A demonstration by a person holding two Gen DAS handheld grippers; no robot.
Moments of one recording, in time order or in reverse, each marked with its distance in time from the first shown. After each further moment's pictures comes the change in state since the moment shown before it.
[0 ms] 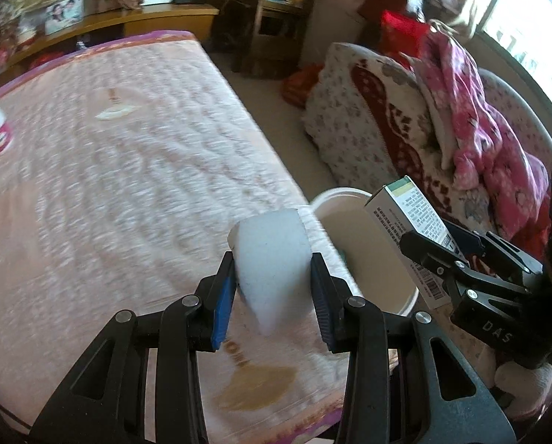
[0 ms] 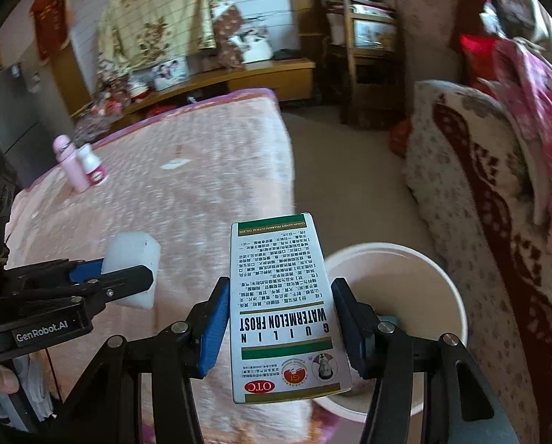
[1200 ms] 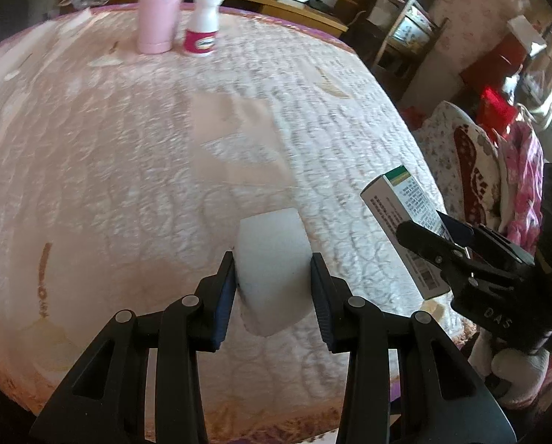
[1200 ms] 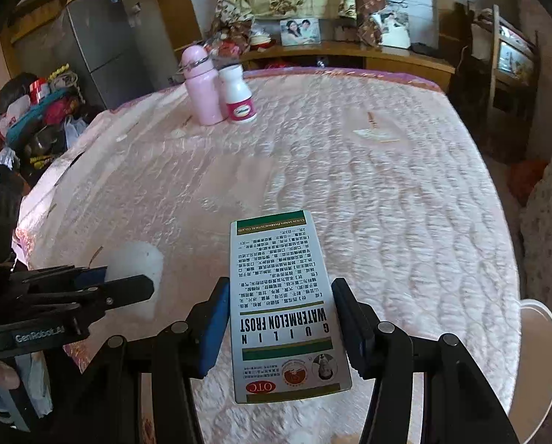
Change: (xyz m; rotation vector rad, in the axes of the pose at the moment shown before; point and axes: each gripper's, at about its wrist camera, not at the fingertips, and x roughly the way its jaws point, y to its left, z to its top) left arm -0.104 0.203 -0.102 -0.357 -0.058 0.161; right arm 0.068 0.229 -0.006 -0.308 0.094 0.294
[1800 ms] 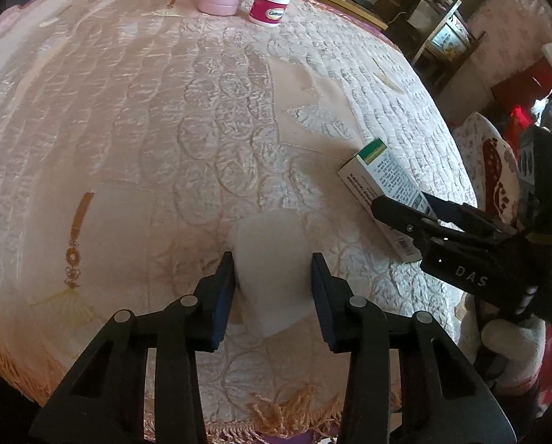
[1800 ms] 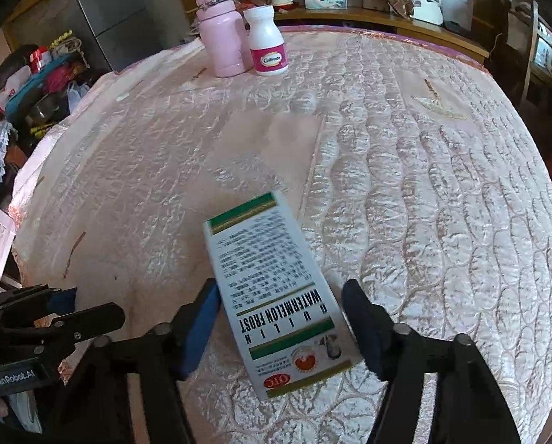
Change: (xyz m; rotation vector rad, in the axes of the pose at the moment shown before) left arm 0.006 0.066 -0.022 -0.127 0.055 0.050; right arm 0.089 0.039 0.017 -0.060 0.145 0.051
